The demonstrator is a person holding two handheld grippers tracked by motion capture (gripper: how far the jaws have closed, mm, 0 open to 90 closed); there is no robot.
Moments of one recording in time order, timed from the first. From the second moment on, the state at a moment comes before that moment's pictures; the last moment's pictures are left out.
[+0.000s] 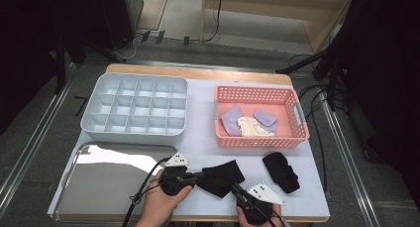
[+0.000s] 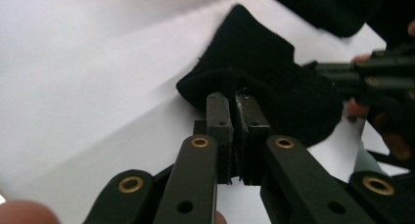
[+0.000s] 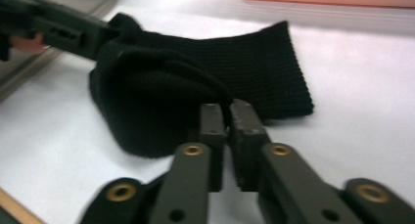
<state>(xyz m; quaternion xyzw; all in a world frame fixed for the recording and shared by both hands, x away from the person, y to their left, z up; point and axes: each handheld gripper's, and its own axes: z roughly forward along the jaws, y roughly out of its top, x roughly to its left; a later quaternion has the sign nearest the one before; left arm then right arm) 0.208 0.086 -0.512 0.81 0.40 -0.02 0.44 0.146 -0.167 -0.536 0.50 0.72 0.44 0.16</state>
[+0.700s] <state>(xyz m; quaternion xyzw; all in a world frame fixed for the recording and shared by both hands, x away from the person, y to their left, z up) 0.193 0.090 -0.507 0.81 0.39 -0.03 0.43 0.121 -0.169 -0.517 0.50 0.69 0.50 0.16</state>
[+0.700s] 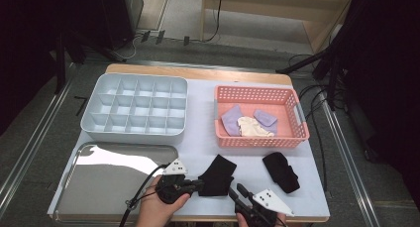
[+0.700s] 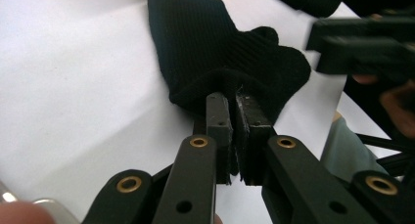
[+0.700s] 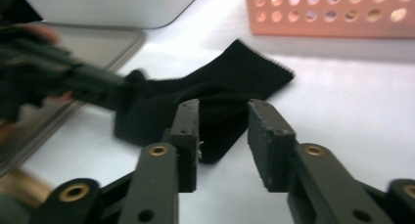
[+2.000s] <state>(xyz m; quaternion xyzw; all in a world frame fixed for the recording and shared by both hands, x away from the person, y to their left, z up) 0.195 0.105 -0.502 0.79 0.39 -0.03 0.47 0.155 -0.193 -0.517 0.51 0.70 0.48 0.15</state>
